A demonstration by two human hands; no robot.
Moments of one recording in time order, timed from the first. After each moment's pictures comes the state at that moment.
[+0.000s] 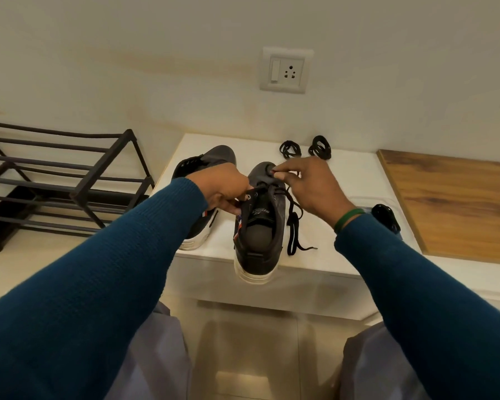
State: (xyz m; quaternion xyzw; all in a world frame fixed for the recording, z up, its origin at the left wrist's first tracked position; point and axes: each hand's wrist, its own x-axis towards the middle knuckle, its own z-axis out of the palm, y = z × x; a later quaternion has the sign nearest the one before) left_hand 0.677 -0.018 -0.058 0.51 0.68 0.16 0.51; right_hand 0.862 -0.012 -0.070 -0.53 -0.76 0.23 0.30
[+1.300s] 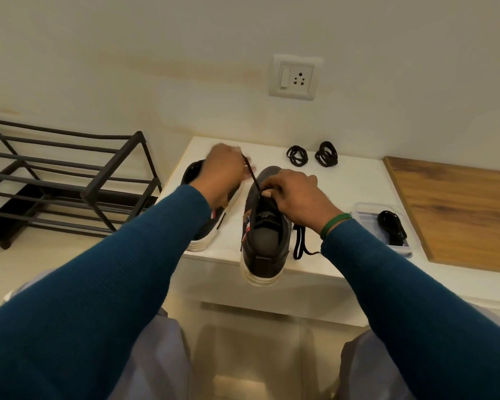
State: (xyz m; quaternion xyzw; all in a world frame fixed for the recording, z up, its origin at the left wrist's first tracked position) left_hand 0.675 -0.012 -0.048 0.41 0.63 0.48 0.46; right_hand 0.834 -0.010 -0.081 -0.51 -0.84 0.12 0.14
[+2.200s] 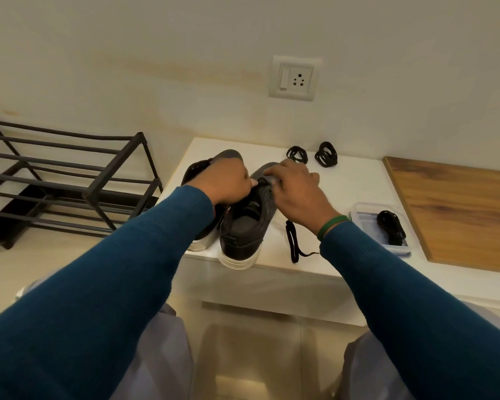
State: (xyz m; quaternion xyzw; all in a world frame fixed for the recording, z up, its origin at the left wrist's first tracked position) left_hand 0.659 -0.018 -0.052 0.73 0.65 0.09 0.17; right_hand 0.831 -0.011 -0.084 -0.53 -0.82 0.08 0.20
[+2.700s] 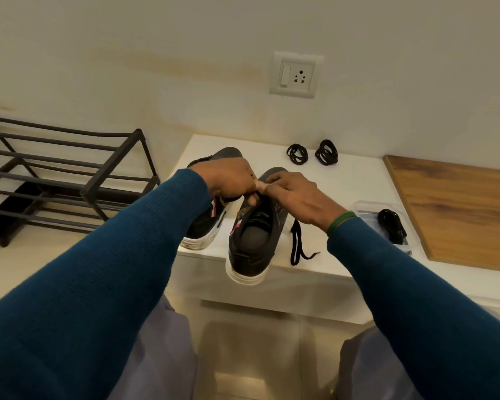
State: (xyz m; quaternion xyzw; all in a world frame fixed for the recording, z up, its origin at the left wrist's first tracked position) left_hand 0.660 -0.017 -0.037 0.69 0.63 0.03 0.36; right_hand 0.839 -0.013 -0.080 -0.50 -0.82 0.25 0.14
